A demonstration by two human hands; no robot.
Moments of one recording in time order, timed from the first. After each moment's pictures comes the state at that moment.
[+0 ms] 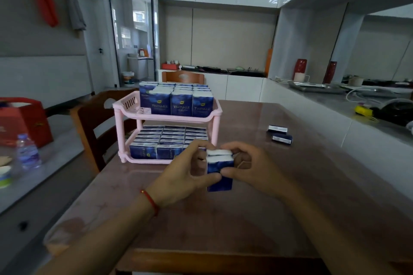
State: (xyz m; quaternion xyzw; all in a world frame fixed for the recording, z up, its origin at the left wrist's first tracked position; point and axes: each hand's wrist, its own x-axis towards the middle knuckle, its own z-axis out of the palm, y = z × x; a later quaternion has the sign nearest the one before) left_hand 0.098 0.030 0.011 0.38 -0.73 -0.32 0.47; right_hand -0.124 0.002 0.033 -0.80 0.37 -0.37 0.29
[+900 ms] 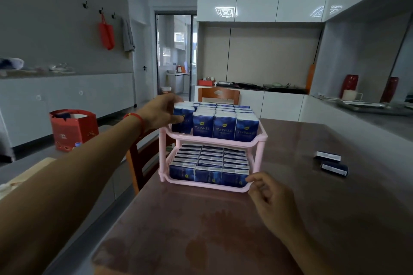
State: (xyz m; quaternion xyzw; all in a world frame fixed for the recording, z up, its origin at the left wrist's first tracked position) left_hand 0.276 -0.070 0.149 0.62 -0.67 -0.13 0.37; right_hand -0.060 -0.036 -0.014 -0.75 0.40 -0.50 0.17
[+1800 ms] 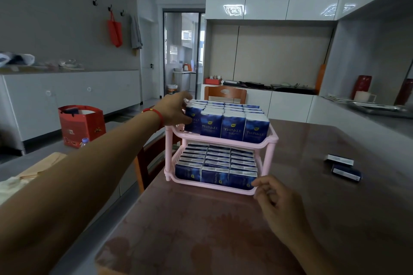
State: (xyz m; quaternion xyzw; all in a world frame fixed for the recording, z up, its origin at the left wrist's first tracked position) left_hand 0.266 -0.088 0.151 0.67 -0.68 -0.03 0.28; right_hand -0.052 -0.033 -0.014 -0.74 0.41 -0.50 0.18
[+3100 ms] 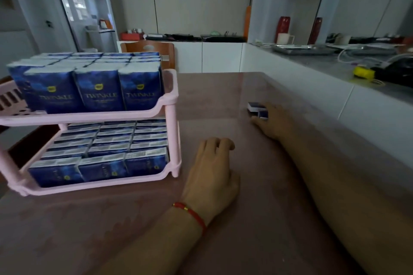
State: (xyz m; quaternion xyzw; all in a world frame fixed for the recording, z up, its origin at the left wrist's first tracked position) left_hand -0.024 -0.082 -0.032 0.47 -0.80 -0.03 0.37; right_hand -0.263 -0.271 -0.032 -0.67 0.70 -0.26 0.04
